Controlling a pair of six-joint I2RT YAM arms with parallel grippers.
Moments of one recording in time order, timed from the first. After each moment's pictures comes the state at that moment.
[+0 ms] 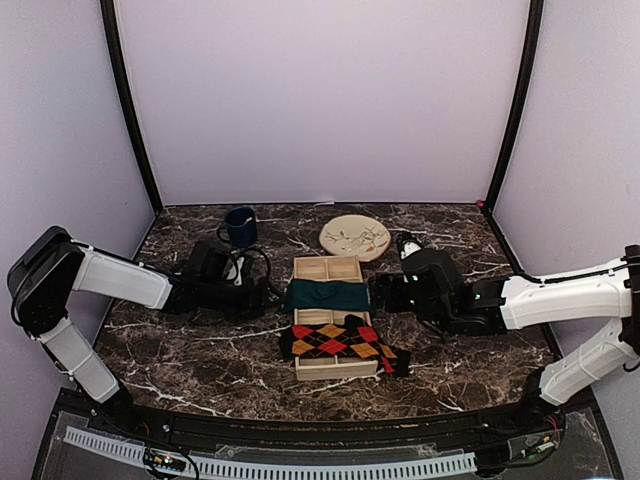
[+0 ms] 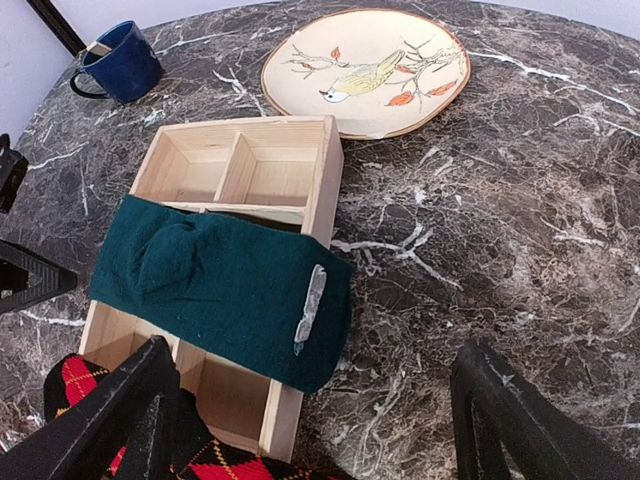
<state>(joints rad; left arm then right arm) -0.61 1.60 0.70 0.17 0.39 -0.82 1.01 1.35 0.73 0.02 0.55 0.59</state>
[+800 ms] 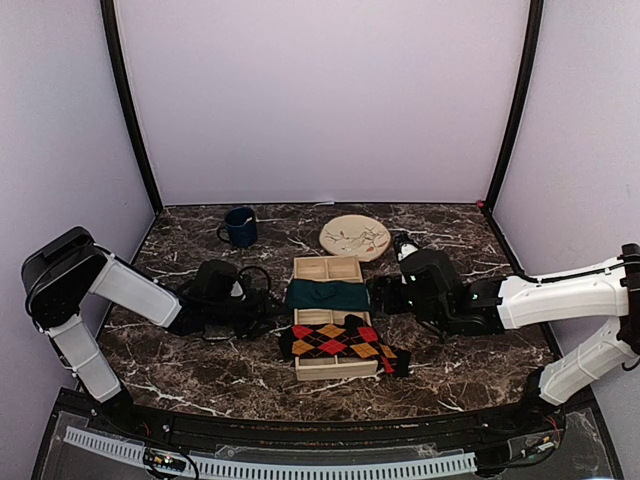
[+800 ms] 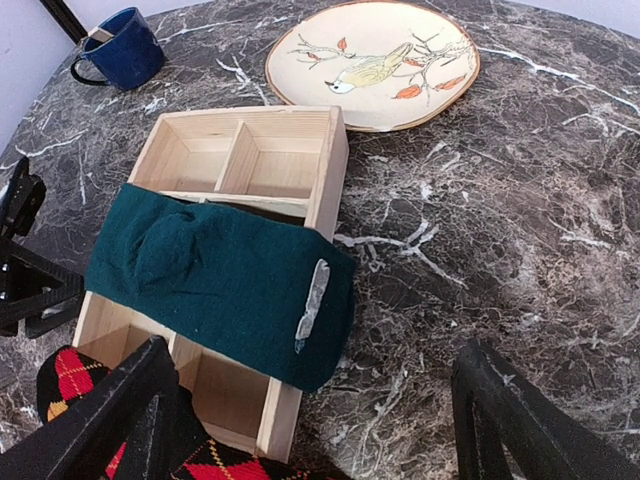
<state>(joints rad) -0.67 1.69 0.59 0.44 0.33 -1.21 1.01 1.37 0.73 0.03 0.53 0.57</state>
